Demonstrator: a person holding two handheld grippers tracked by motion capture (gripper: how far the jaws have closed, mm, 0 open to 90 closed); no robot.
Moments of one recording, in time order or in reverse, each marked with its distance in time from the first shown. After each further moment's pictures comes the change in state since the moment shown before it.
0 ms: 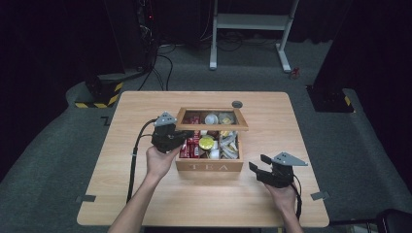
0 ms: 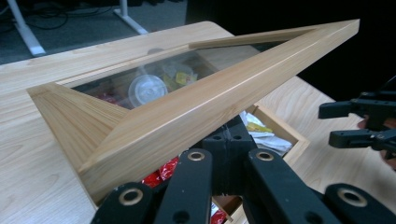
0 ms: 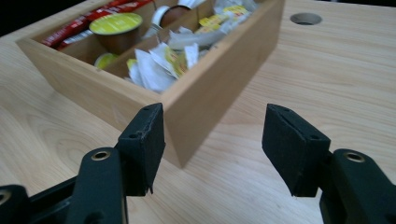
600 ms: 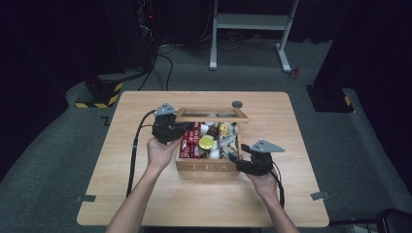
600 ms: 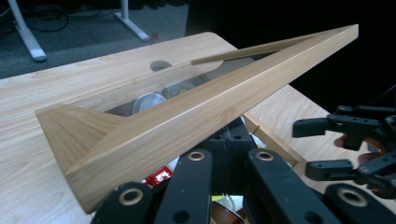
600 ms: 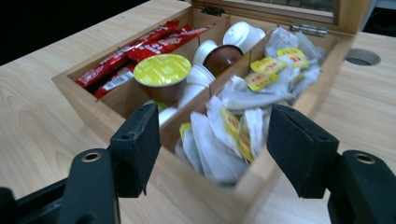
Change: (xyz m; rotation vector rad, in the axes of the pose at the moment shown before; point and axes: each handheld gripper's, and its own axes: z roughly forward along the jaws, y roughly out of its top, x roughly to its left) left arm 0.005 0.025 0.002 -0.004 0.009 -0.006; right arm 0.035 0.043 0.042 -0.013 0.071 -0.055
